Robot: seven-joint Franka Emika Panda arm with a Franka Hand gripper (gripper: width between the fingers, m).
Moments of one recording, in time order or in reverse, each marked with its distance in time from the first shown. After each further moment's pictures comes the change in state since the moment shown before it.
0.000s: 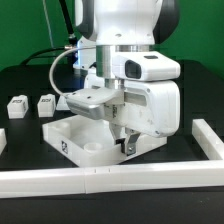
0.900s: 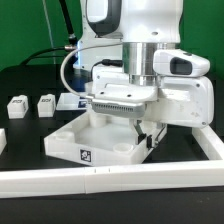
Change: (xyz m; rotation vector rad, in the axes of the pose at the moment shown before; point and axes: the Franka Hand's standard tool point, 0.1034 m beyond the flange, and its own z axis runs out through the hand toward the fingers) arm 0.040 0.014 -0.004 0.017 0.004 -0.460
